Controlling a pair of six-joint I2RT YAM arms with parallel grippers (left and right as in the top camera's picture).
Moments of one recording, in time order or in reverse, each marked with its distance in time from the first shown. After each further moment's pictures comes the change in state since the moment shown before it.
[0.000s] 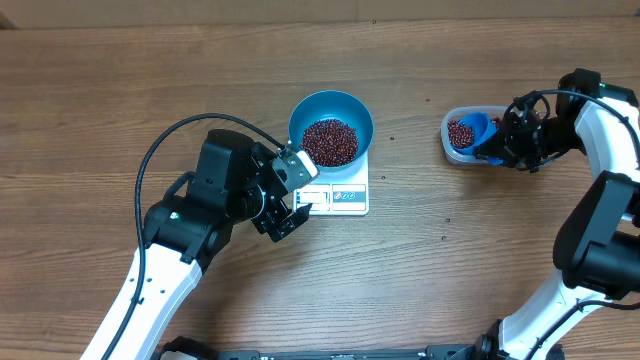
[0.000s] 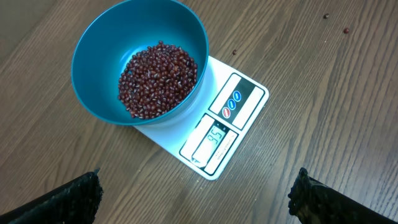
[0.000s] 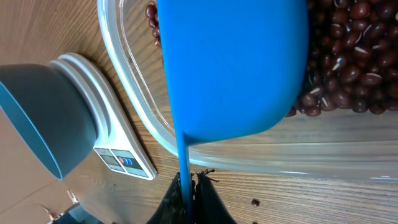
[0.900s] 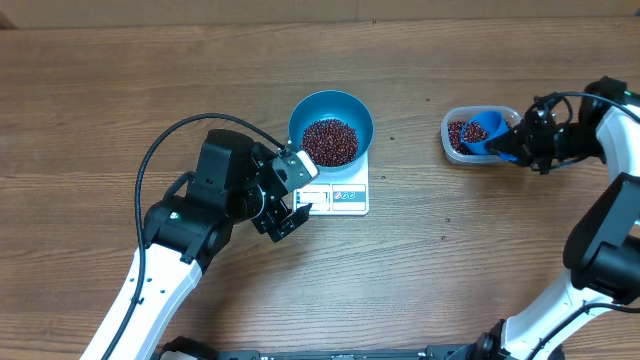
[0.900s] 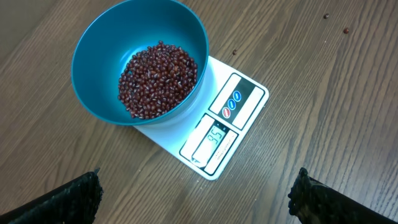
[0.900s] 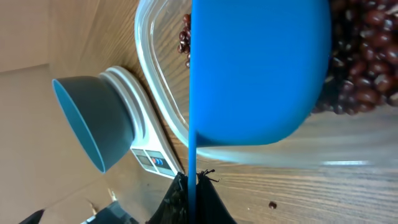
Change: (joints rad) left arm 0.000 0.000 0.000 0.000 0.000 0.000; right arm -0.097 0.001 -0.006 -0.006 -0.158 -0.042
